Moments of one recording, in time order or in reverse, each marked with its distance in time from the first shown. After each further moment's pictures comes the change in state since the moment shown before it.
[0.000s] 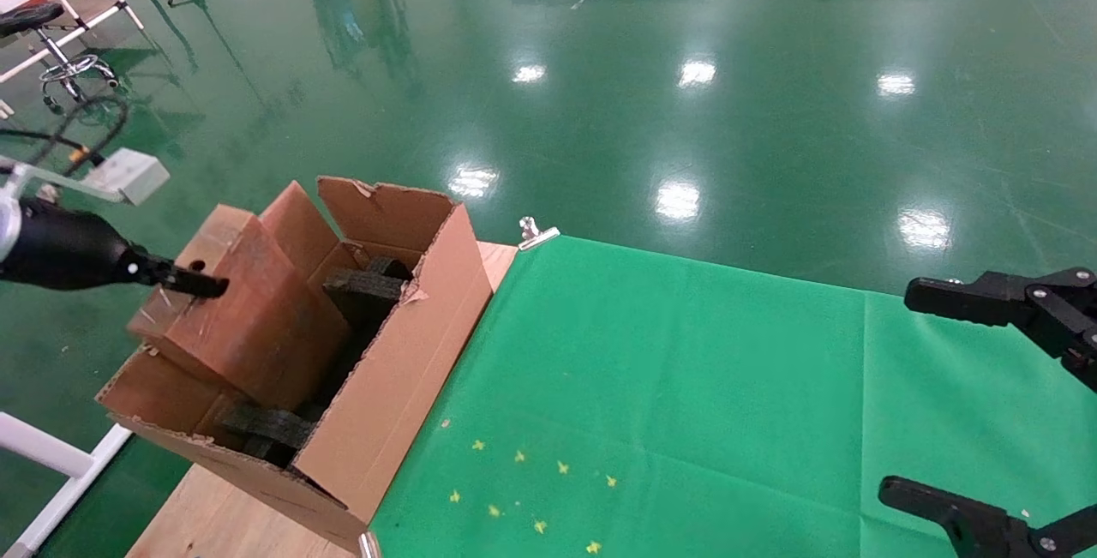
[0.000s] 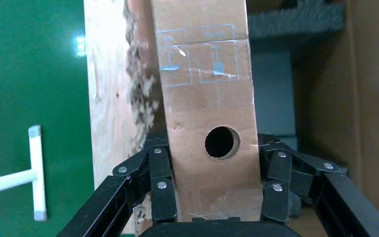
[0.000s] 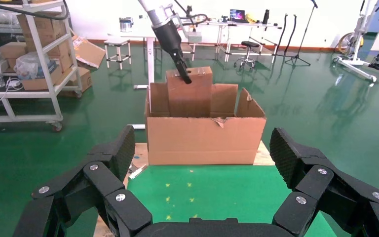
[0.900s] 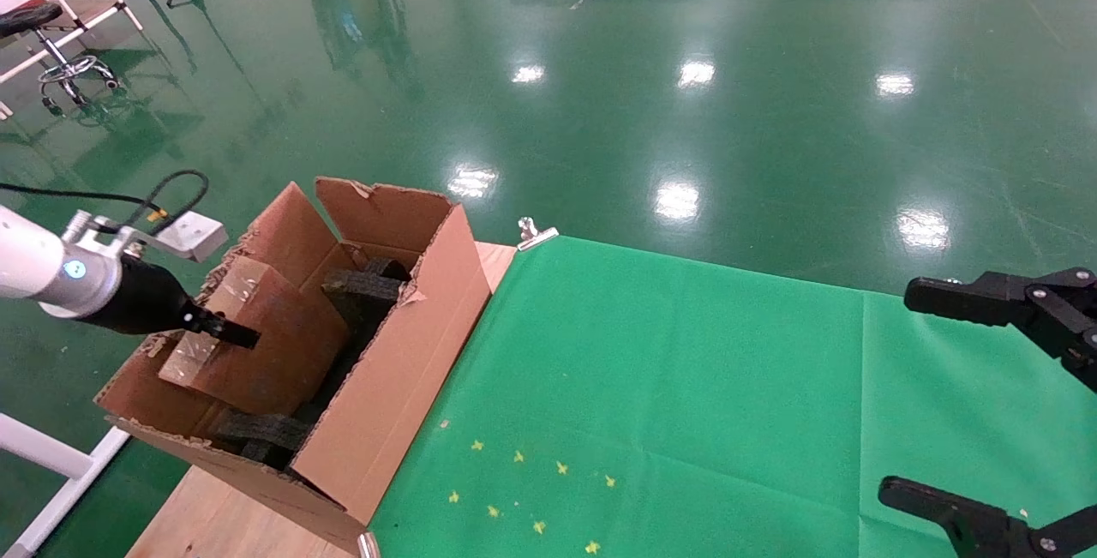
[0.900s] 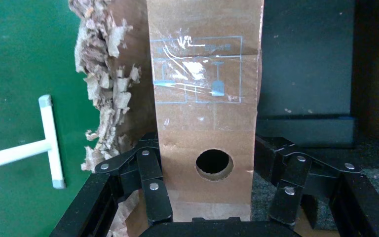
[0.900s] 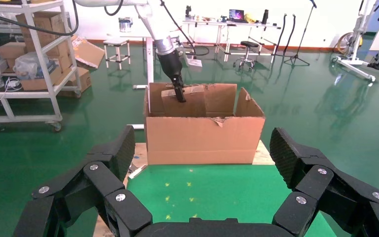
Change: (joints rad) left arm 0.098 0.208 0.036 0.381 0.049 -0.203 0.142; right arm 0.000 0.000 -0.001 0.000 0.000 0.000 0.000
